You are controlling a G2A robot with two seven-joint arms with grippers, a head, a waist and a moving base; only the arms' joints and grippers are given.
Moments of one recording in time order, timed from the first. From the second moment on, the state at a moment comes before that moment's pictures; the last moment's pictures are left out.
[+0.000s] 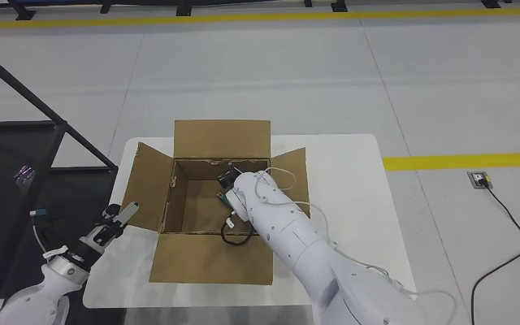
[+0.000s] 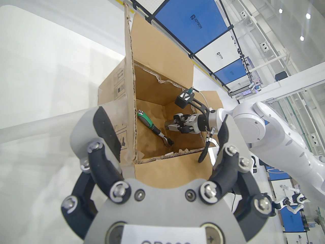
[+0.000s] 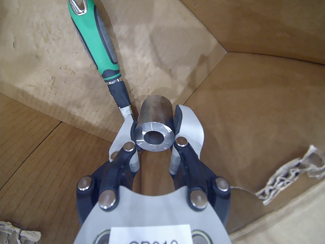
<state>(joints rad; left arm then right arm) 1.50 -1.01 -1.88 -1.81 0.10 -0.31 -0.51 -0.07 -2.00 0.43 -0.17 -0.86 0.06 0.94</state>
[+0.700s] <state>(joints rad) 1.50 -1.01 -1.88 -1.81 0.10 -0.31 -0.51 -0.08 -2.00 0.43 -0.17 -0.86 0.04 0.95</state>
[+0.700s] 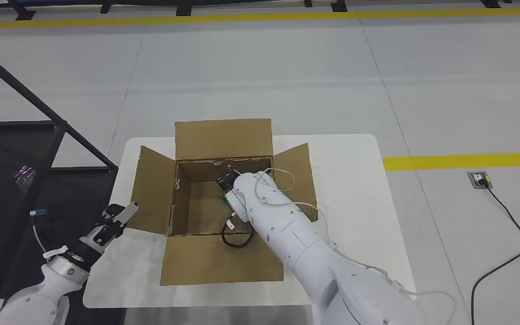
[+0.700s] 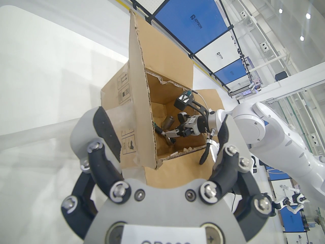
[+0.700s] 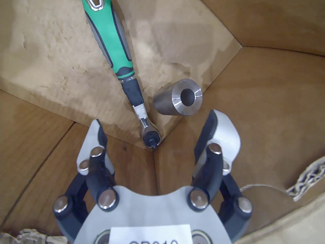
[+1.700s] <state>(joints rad) 1.50 -1.01 -1.88 -1.81 0.10 -0.31 -0.51 -0.34 -1.81 0.53 -1.05 -1.28 0.37 1.10</state>
